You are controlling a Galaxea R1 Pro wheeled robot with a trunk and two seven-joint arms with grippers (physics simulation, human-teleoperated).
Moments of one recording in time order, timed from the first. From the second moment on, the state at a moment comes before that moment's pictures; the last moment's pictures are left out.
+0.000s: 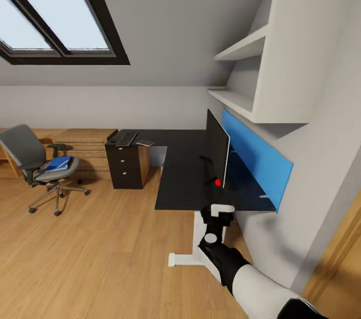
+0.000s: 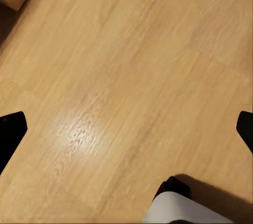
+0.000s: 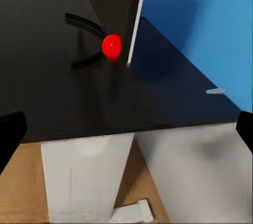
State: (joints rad) left arm 0.01 0.18 -0.09 -0.42 0.53 -0.21 0.19; right arm -0.73 0.17 0.58 -0.43 -0.28 -0.19 -0.75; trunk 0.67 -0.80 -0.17
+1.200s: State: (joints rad) left arm 0.01 0.13 -0.09 -0.40 0.40 -0.21 0.20; right arm -0.47 0.17 0.58 0.02 -0.39 -0.41 -0.21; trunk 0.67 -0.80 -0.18
